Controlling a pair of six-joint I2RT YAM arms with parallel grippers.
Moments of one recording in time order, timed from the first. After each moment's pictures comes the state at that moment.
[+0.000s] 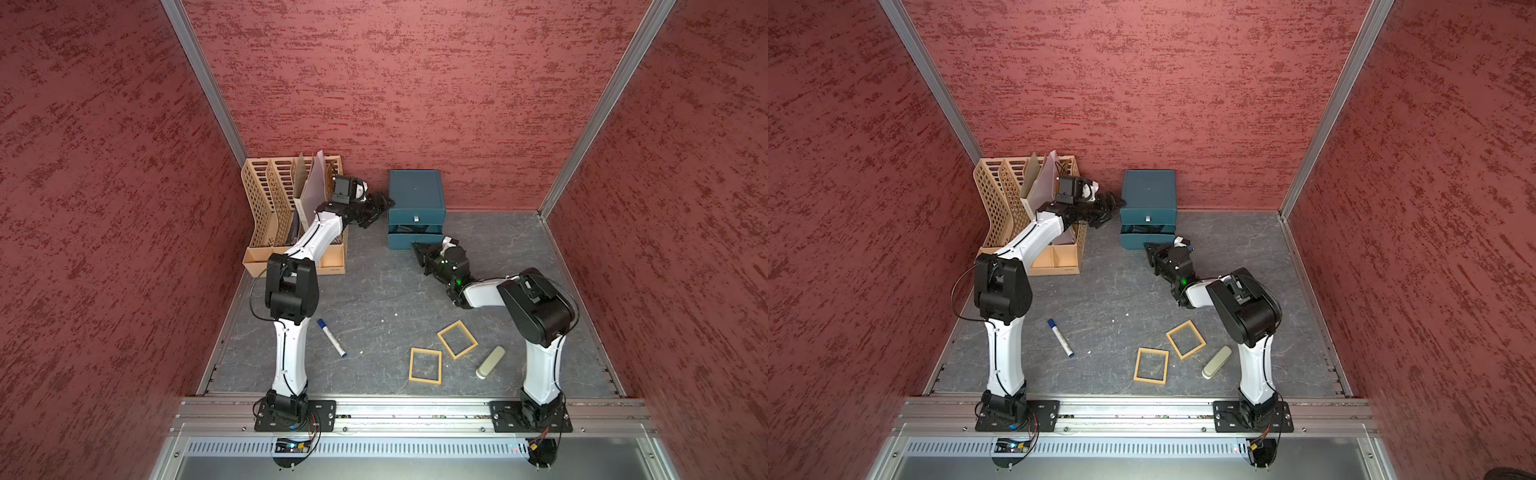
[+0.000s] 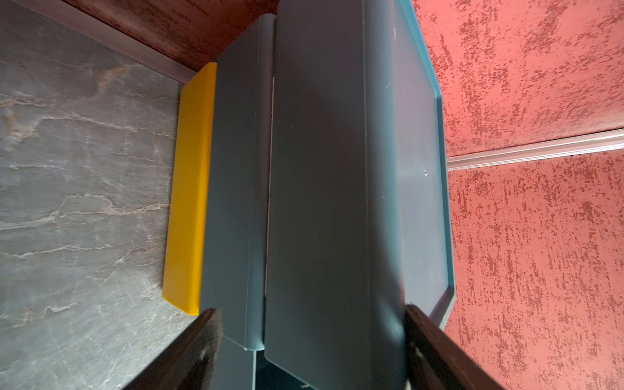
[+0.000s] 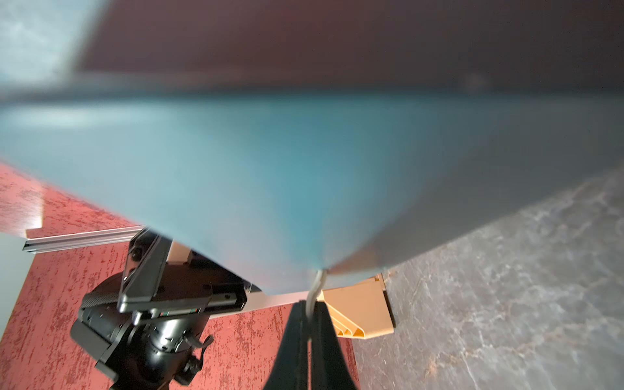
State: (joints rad) left arm -0.23 2.17 1.96 -0.42 0.54 -0.78; right arm 0.48 2.01 0.98 0.92 -0.13 1.62
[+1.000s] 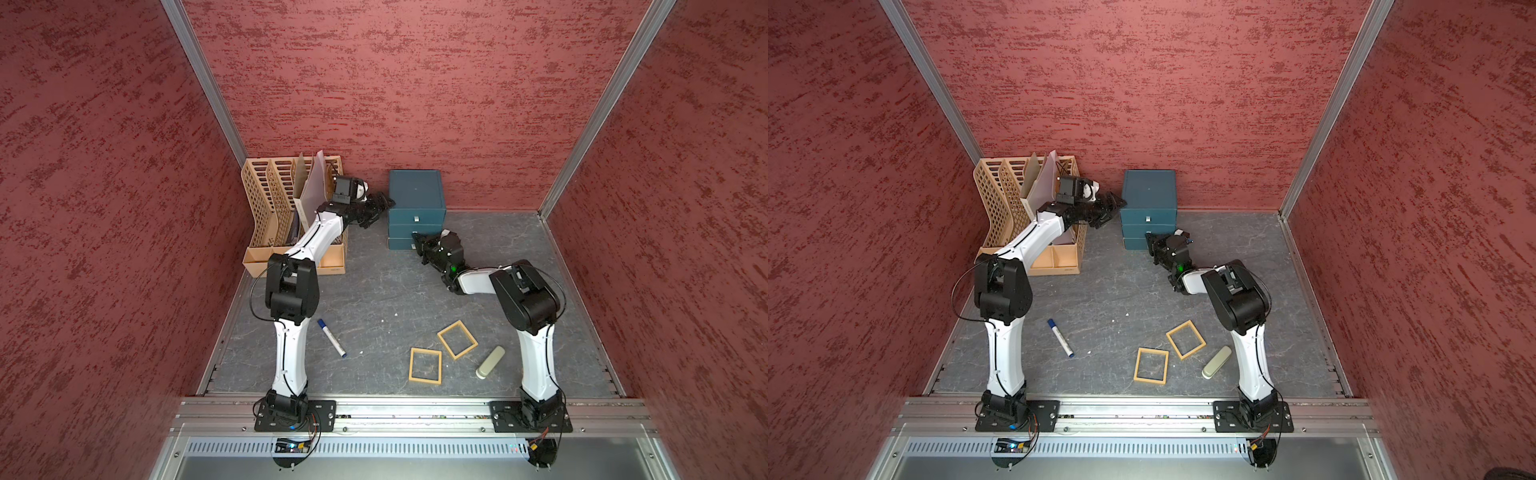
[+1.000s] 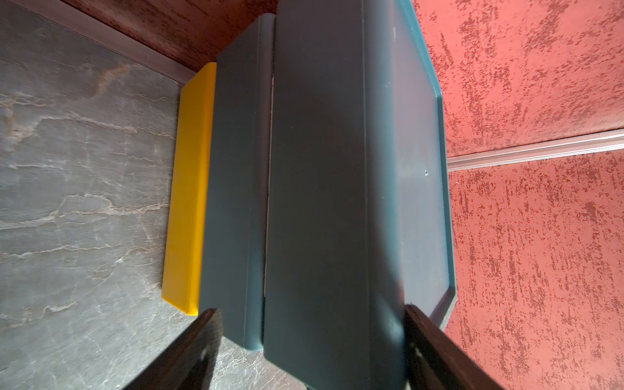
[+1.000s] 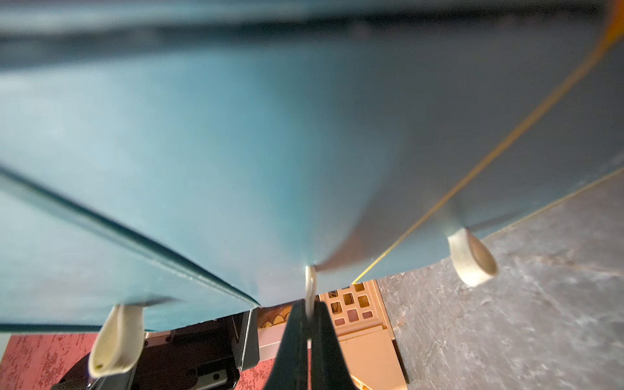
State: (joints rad) left arm -0.23 2.17 1.96 -0.43 0.53 -0.78; right arm 0.44 2.14 1.18 0.83 -0.13 1.66
